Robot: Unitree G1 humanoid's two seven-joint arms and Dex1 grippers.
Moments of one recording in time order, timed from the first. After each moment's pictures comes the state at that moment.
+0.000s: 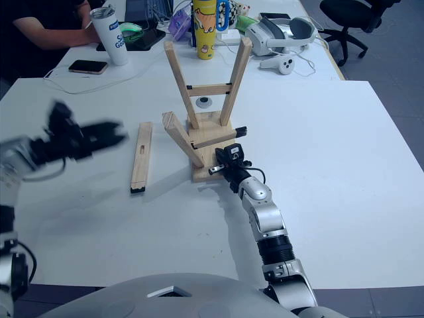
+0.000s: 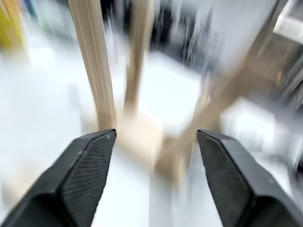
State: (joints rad) left arm -0.44 0.72 0.29 0.06 -0.87 0.74 -1.05; right arm -0.09 -0.07 0.17 0.08 0.11 0.26 0.28
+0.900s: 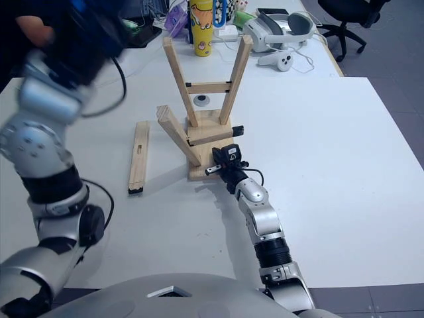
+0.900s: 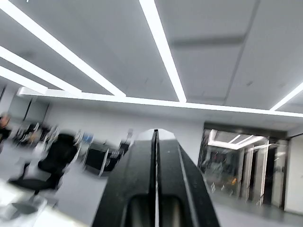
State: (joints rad) left arm -0.82 0.27 0.21 -0.31 -1.29 0.59 -0.28; right arm -0.07 -0.04 0.18 0.06 0.12 0.25 0.26
